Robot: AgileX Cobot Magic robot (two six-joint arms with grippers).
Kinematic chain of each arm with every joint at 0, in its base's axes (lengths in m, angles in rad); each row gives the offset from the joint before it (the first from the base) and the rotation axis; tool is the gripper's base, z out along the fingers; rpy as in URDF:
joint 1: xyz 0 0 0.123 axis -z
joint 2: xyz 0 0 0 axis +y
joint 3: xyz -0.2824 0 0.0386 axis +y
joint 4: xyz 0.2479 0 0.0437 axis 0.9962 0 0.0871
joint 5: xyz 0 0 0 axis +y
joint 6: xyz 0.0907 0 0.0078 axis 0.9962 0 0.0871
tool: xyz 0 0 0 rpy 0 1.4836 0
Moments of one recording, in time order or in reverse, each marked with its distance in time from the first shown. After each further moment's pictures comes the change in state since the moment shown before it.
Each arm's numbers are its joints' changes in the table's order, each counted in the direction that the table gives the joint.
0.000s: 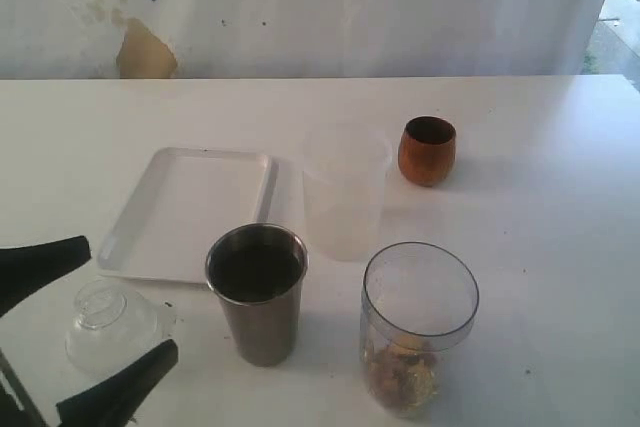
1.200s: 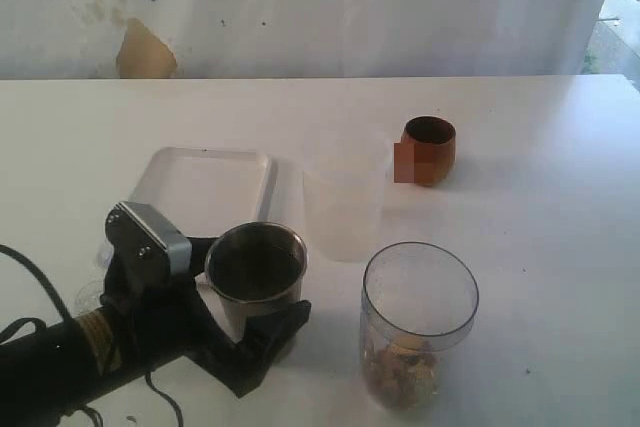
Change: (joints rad) left arm -0.239 0.872 -0.330 0.430 -0.373 -0.397; right arm 0.000 0.000 0.000 0.000 0.000 0.000
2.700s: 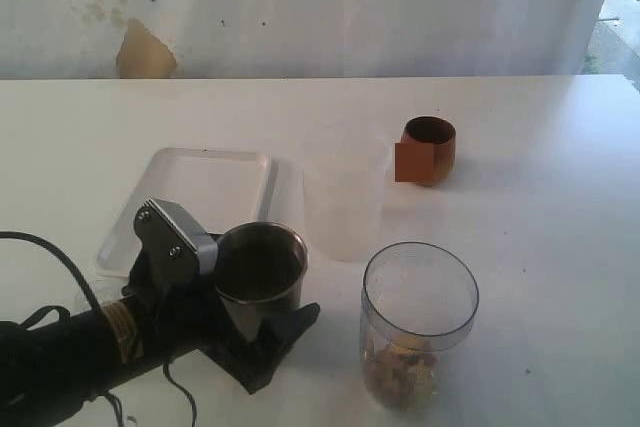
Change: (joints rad) left arm -0.010 0.046 -0.057 0.011 0.044 0.074; right arm 0.000 0.000 0.000 0.000 0.000 0.053
